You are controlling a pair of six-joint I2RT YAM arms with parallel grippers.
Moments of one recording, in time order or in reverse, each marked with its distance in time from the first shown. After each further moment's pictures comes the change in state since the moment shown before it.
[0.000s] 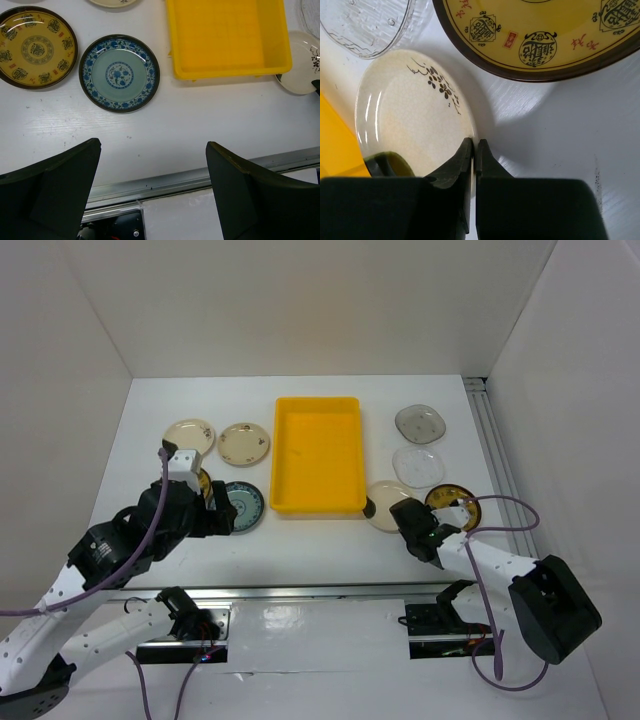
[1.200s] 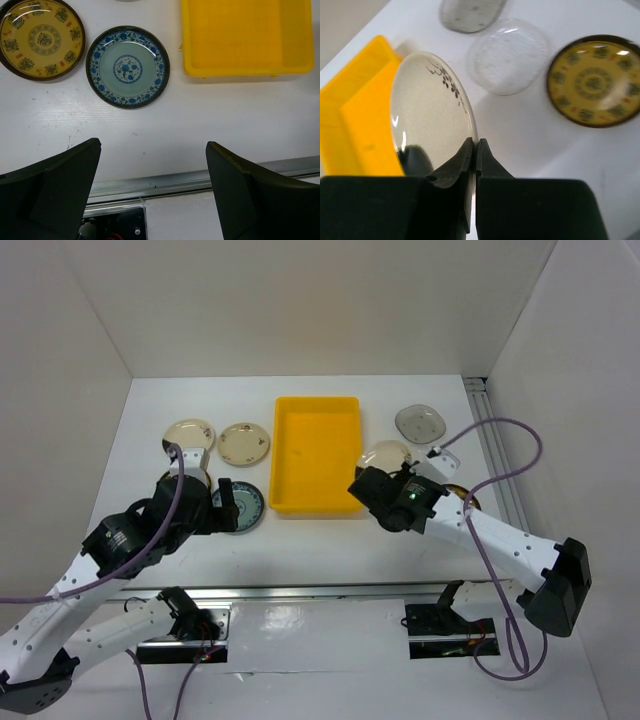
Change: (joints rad) left arm 0.000 0.057 0.000 -0.011 -0.024 -0.021; right arm 0.345 0.113 0.731 -0.908 0.458 0.171
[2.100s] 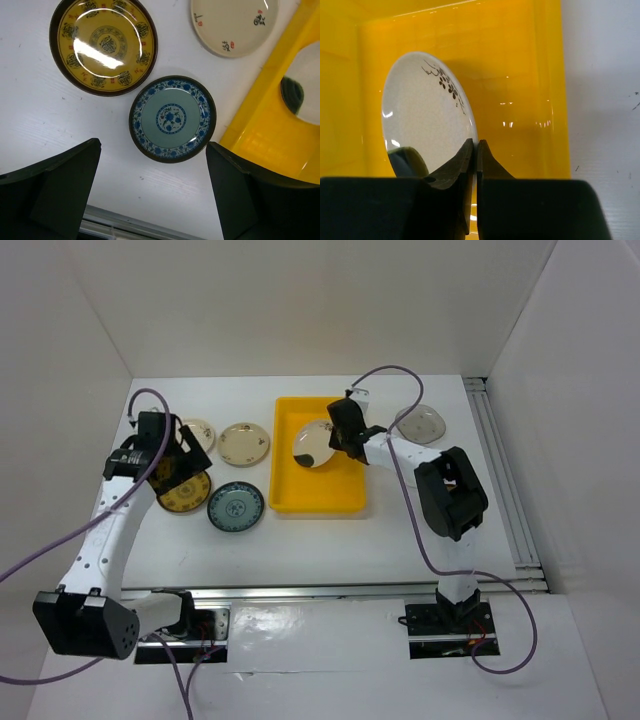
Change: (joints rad) left arm 0.640 0.416 0.118 0.127 0.223 -0.018; right arm -0.343 0.768 0.359 1.027 -0.730 -1.094
